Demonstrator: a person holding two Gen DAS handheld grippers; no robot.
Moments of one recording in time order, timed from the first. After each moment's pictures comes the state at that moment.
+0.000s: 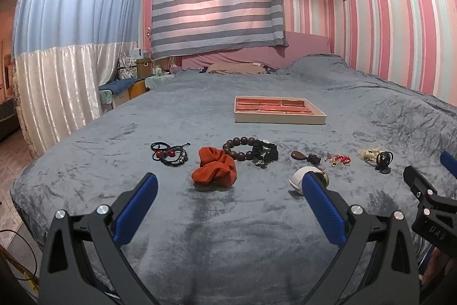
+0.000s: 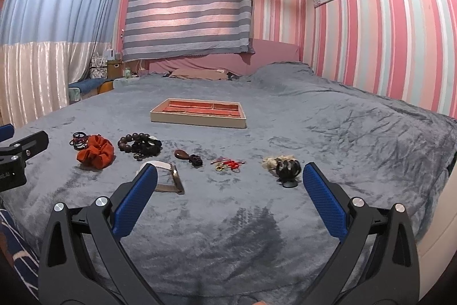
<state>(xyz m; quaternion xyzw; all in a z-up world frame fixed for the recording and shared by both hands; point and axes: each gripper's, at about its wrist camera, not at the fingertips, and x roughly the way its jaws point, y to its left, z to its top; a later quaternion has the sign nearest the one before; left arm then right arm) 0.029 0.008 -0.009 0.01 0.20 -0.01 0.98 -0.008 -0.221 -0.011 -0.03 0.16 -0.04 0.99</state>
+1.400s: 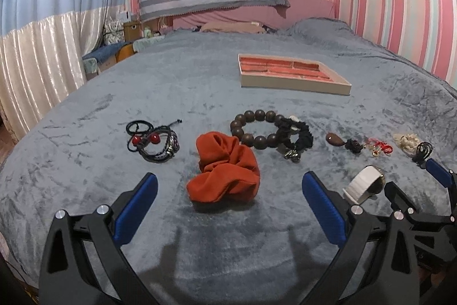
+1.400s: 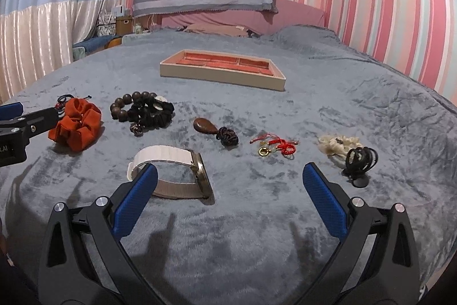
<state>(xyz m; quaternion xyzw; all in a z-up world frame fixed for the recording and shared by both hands) 0.168 0.038 -0.058 0.00 0.31 -0.02 0.95 0.130 -0.175 -0.074 -0.06 0.28 -0.01 0.96</state>
